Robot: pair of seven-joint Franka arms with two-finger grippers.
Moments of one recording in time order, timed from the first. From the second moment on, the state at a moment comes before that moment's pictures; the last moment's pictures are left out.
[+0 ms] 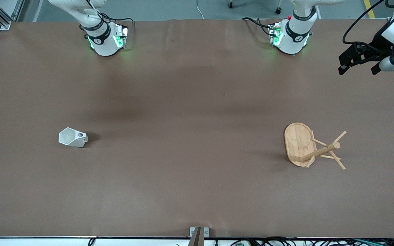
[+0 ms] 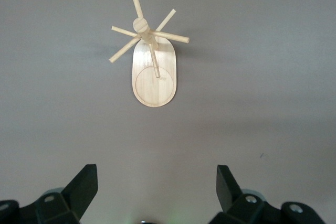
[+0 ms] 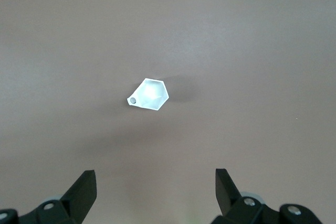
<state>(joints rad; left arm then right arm) -0.04 -0.08 -0.11 -1.55 -0.01 1.49 -0.14 -0.06 0.06 -0.11 -1.44 0.00 1.48 -0.01</state>
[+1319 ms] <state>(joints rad) 0.02 0.00 -0.08 -1.52 -0.01 1.41 0.05 -0.04 0.13 -0.11 -1.56 0.00 1.60 -0.11</state>
